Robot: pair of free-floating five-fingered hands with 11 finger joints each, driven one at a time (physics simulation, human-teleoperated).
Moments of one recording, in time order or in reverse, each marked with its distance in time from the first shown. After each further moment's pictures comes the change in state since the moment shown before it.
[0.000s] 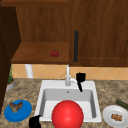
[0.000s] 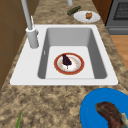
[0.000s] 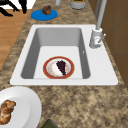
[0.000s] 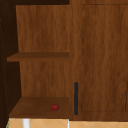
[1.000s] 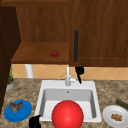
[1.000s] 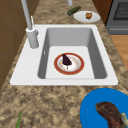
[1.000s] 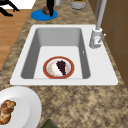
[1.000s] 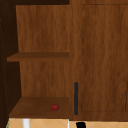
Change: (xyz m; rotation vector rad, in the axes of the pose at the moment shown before) left hand 0.000 0.000 0.000 0.000 0.000 0.000; right hand 0.004 -0.005 -0.113 -0.007 -0.113 -0.009
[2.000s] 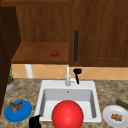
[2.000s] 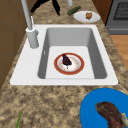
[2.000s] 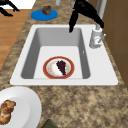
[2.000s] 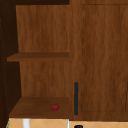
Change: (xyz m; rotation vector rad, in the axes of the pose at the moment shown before) left hand 0.000 0.000 0.000 0.000 0.000 0.000; right hand 0.007 0.065 -0.132 0.276 -0.031 -0.031
